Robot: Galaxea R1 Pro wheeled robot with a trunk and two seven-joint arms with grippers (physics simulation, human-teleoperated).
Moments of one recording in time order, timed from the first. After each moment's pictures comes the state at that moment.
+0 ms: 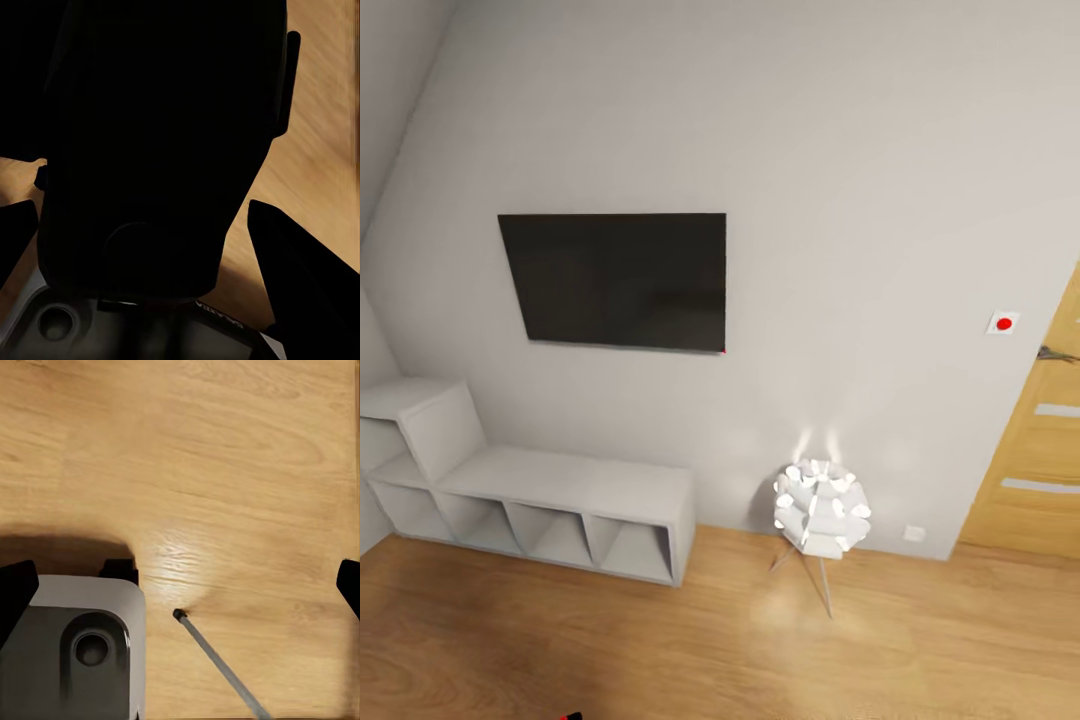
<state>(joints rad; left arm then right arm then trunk) -0.40 0.01 -0.84 -0.01 1.39 -0.02 0.05 -0.31 -0.14 -0.14 0.03 0.20 -0.06 0.03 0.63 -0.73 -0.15</state>
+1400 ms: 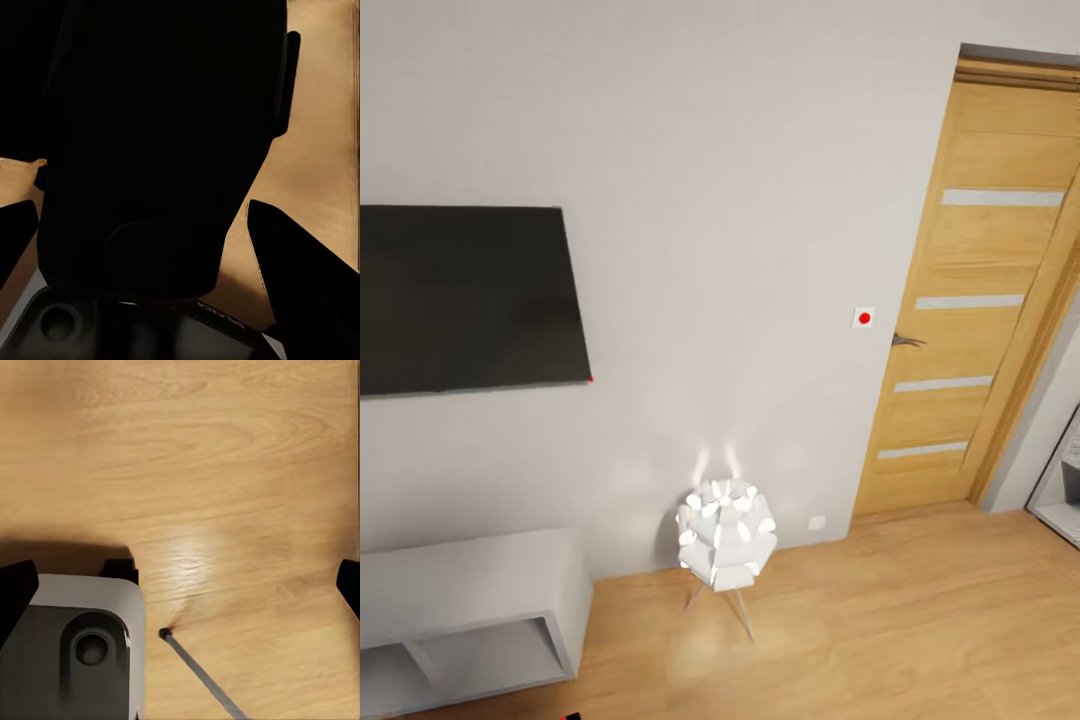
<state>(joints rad) -0.40 0.01 -0.84 -0.01 1.39 -0.02 0.05 -0.31 -0.14 -0.14 0.03 0.20 -0.06 0.03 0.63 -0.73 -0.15</state>
